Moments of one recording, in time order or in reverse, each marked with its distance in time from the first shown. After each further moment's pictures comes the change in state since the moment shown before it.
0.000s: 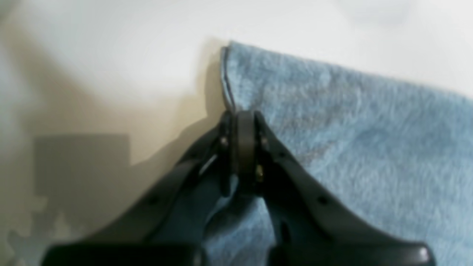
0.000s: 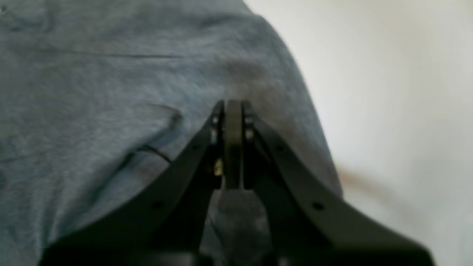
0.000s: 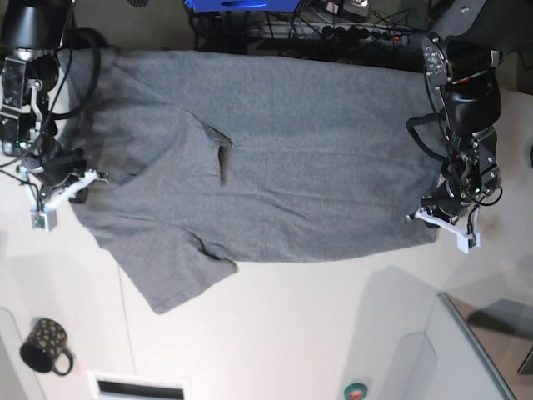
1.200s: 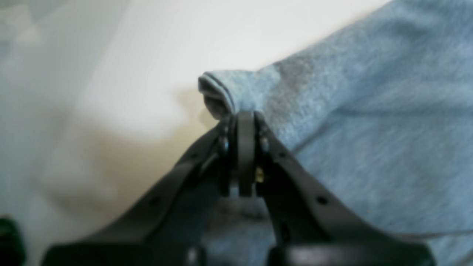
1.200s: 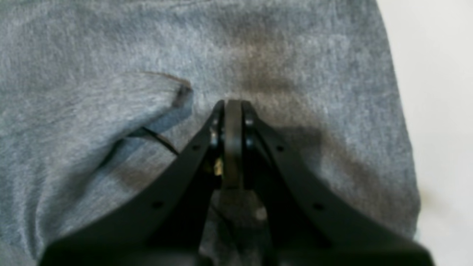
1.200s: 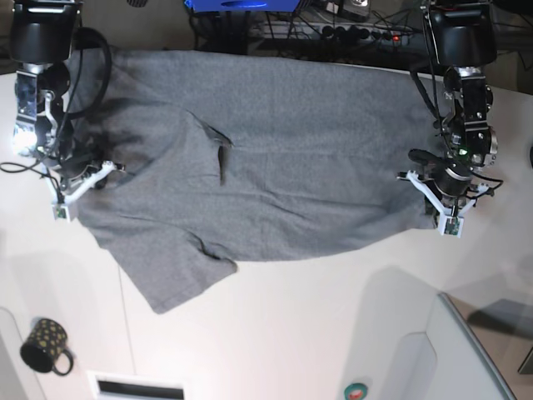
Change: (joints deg) left arm 18.2 0.7 7.3 29.8 15.8 -0.3 -0.5; right arm 3.0 -0.2 -3.1 -10.3 -0.2 0.4 0.0
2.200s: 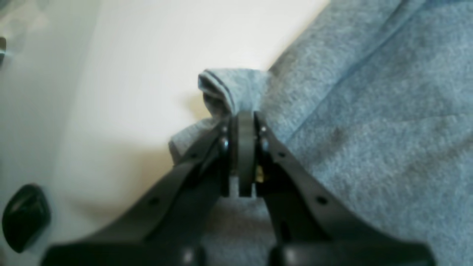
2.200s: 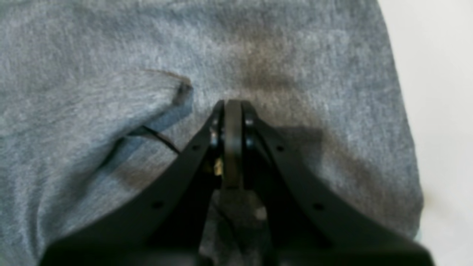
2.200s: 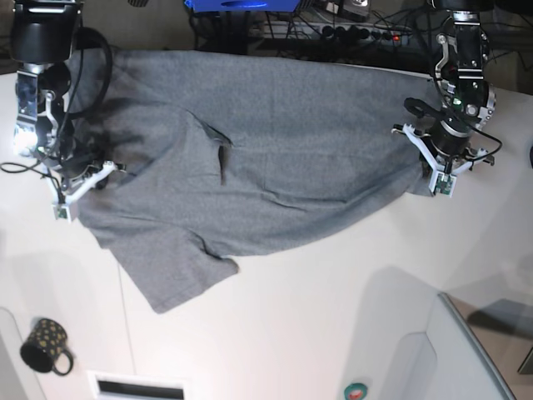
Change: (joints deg) left arm 14.4 0.5 0.0 14.6 3.1 -0.4 0.2; right arm 0.0 -0.1 0.0 0.0 0.0 0.0 0.0
